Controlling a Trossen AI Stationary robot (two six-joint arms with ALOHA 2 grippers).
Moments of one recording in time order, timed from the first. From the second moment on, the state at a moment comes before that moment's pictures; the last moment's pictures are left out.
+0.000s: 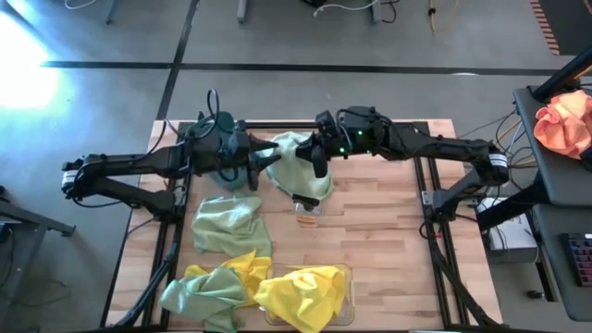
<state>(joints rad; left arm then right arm) 0.14 1.10 0.98 -0.03 -0.14 -0.03 -0.18 1.53 1.49 -0.13 -0.22 0.52</state>
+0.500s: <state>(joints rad) 0.15 1.17 0.98 0.07 -0.15 -0.07 -0.18 1.53 1.49 -0.13 -0.22 0.50</state>
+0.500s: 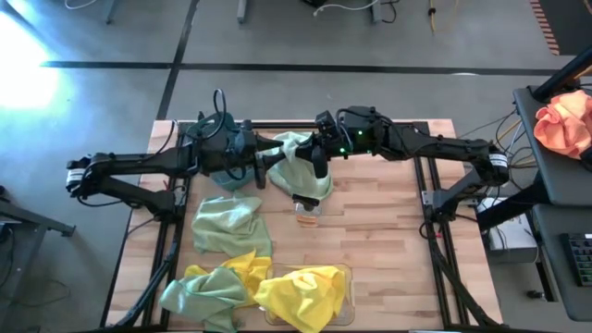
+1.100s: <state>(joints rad) 0.15 1.14 0.98 0.07 -0.15 -0.09 -0.18 1.53 1.48 -0.15 -0.21 0.44</state>
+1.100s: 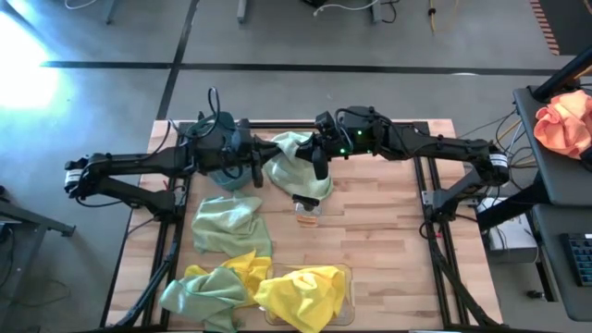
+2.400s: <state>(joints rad) 0.15 1.04 0.99 -0.10 -0.30 -0.05 -0.21 1.41 1.48 -0.52 -0.02 0.32</state>
